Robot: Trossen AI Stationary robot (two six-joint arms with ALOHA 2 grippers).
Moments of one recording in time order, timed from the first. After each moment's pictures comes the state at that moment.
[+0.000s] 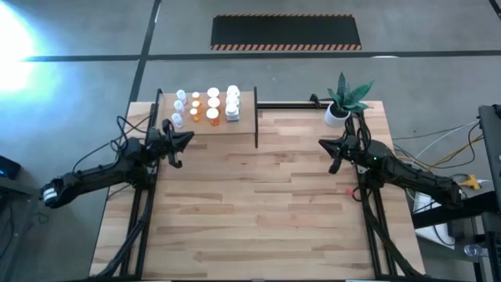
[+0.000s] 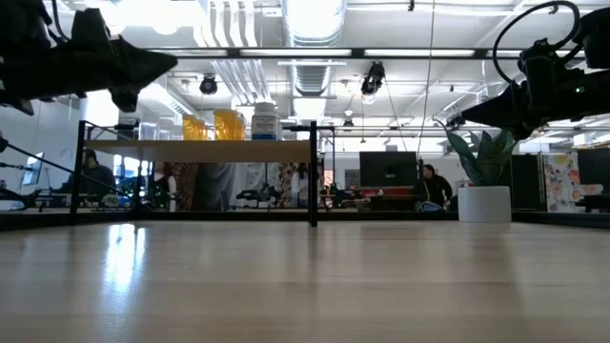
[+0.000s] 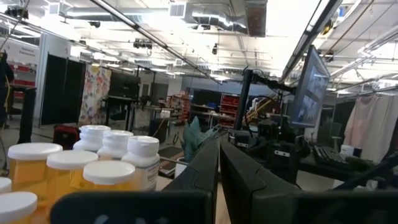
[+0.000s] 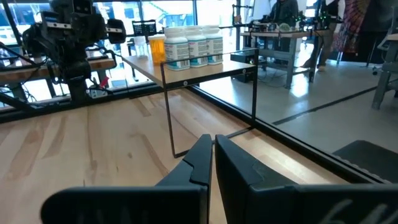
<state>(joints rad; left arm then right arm) 0.46 0.36 0.00 0.65 0.10 -0.18 -0.39 0.09 0.01 0.02 0.05 0.05</state>
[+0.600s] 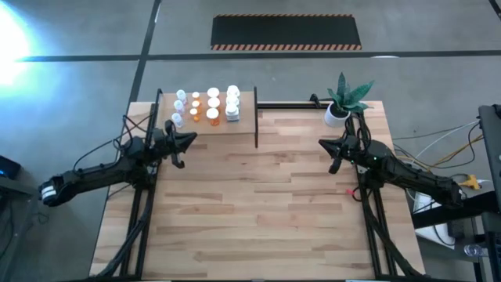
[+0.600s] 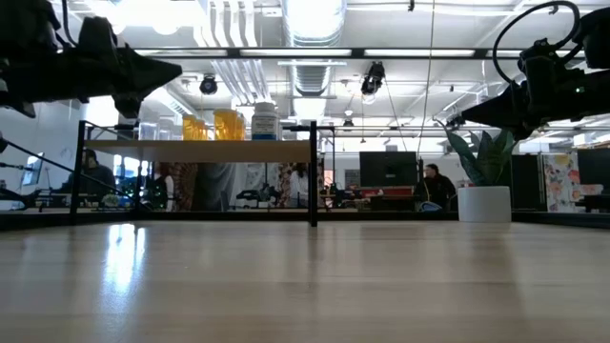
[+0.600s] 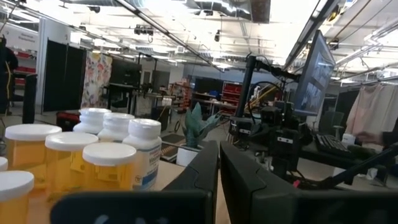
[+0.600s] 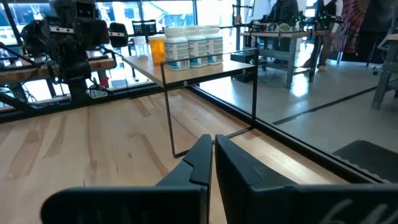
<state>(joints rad) 0.46 0.42 0.00 0.64 0.10 -0.18 -0.39 0.09 0.01 0.02 0.05 0.05</state>
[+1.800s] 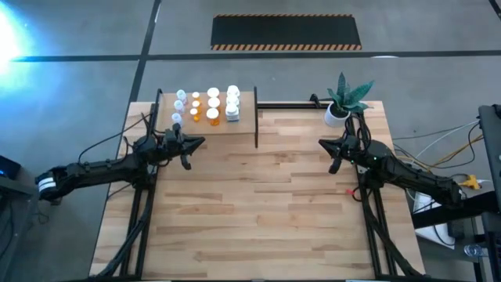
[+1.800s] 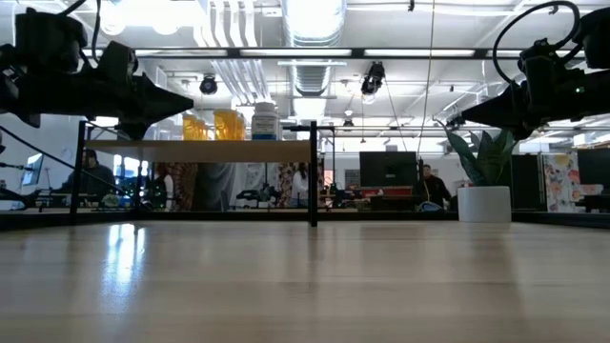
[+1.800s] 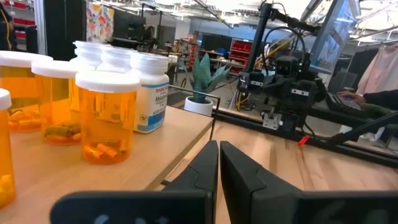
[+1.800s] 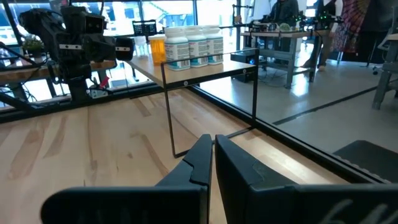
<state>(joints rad) 0.46 0.60 0.00 0.65 0.10 -0.17 -0.39 0.09 0.01 0.02 0.05 0.05</state>
